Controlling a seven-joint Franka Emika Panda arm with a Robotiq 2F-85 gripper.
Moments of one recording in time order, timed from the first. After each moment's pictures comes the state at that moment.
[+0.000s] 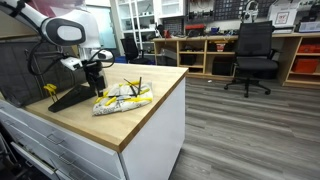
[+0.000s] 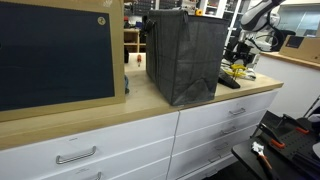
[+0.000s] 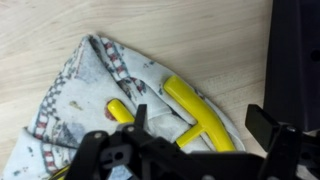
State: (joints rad) arm -0.14 0.28 -0.10 -2.07 0.08 2.24 0.00
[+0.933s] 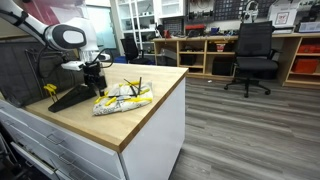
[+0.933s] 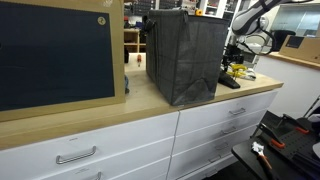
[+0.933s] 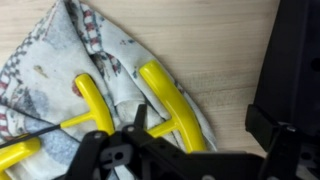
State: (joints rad) arm -0.07 0.35 -0.08 -2.01 -0.04 2.24 0.00
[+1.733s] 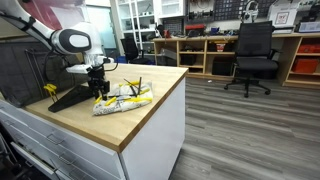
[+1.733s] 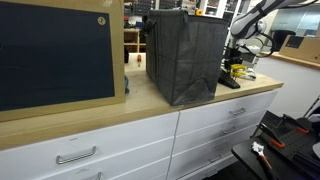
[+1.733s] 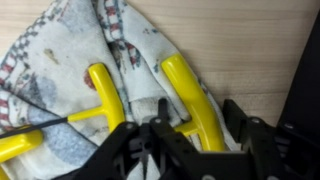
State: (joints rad) arm -0.09 0.41 -0.08 -1.97 -0.07 2.24 -0.08
